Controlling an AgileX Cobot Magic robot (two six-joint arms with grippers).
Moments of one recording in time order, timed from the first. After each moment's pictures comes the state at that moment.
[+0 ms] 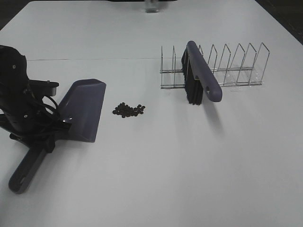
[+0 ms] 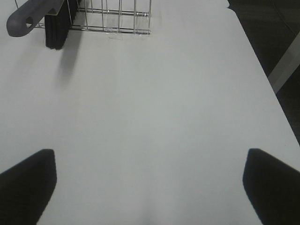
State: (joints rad) left arm -0.29 2.01 -1.07 0.00 0.67 -0.15; right arm 0.04 0.00 -0.45 -0.13 1.11 0.01
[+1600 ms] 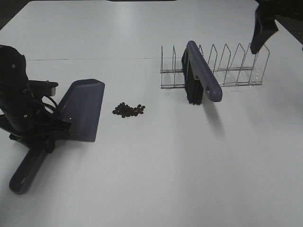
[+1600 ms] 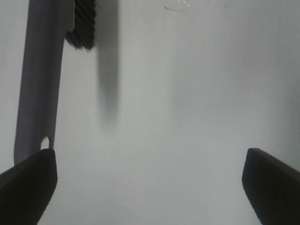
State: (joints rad) left arm -0.29 2.01 -1.07 -0.02 0.68 -0.15; right arm 0.04 1.81 -1.59 0.10 1.21 0.02
